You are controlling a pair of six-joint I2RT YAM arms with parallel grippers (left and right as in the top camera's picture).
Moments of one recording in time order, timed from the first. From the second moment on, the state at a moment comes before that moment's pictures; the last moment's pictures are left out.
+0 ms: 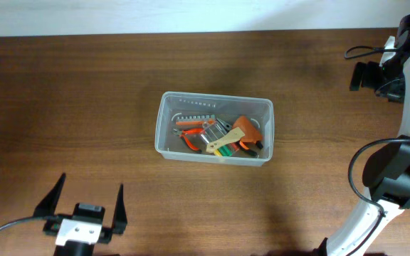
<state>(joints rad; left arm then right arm) 0.07 0.13 0.76 -0.67 0.20 0.33 -0.36 2.13 2.15 -1.38 0.03 0.01</state>
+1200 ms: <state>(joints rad) 0.10 0.01 0.11 -0.07 0.05 0.21 -0.36 2.13 2.15 -1.38 0.03 0.01</state>
